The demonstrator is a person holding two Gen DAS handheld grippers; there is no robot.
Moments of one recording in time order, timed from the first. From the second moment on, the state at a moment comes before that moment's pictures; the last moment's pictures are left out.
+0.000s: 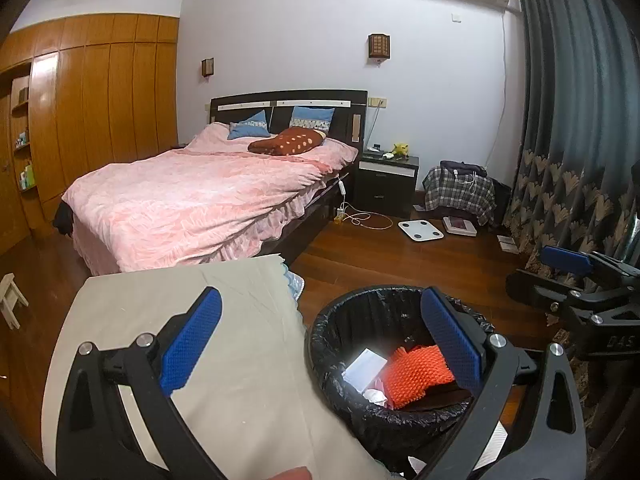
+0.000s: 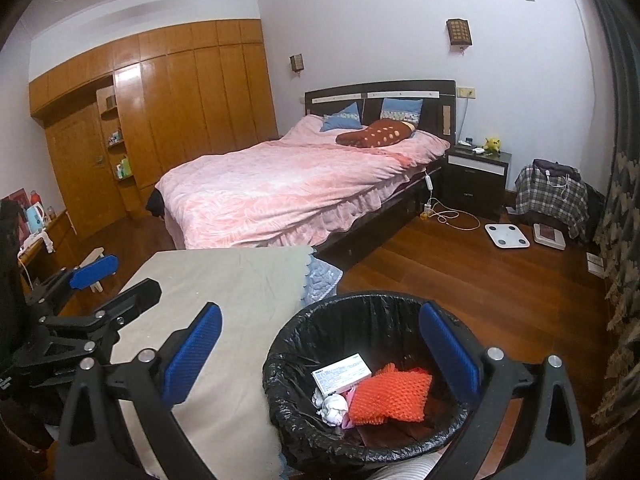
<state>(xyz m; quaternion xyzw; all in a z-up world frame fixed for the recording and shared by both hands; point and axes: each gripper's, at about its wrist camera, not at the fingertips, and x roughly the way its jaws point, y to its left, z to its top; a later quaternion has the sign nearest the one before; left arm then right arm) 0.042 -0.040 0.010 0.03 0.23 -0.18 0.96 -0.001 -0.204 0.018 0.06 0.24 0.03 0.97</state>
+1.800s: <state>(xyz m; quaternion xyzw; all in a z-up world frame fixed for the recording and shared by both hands) 0.037 -0.036 0.014 0.03 0.22 -0.18 0.96 0.001 -0.201 0.021 0.06 0.24 0.04 0.97</state>
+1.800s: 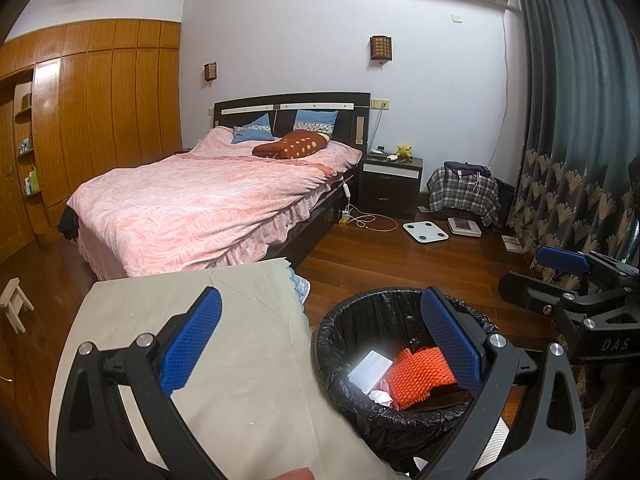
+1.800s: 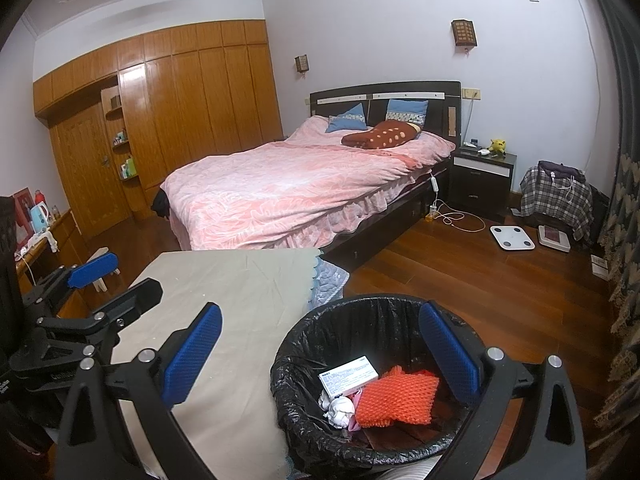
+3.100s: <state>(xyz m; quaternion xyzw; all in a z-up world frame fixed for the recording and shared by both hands) 0.037 -0.034 0.016 0.04 0.22 -0.18 0.96 0.002 -0.202 0.024 0.06 0.24 0.04 0.97</state>
